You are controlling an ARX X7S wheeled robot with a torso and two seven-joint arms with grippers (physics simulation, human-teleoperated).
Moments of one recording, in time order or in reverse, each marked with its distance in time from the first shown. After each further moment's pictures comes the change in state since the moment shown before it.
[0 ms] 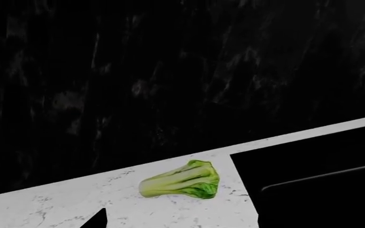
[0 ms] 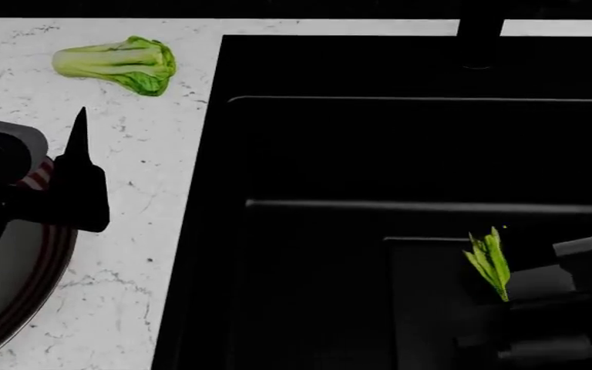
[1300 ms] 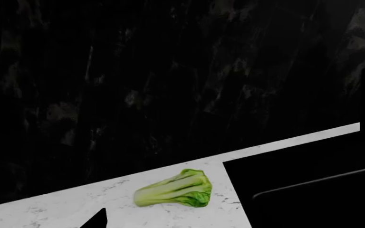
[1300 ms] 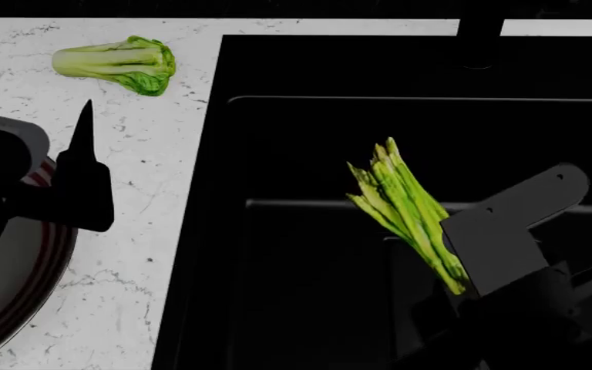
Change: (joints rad) left arm -0.038 -0.007 0.022 0.052 -0.040 -0.065 -0.021; right arm -0.287 0.337 0.175 -1.547 0.808 0.676 0.322
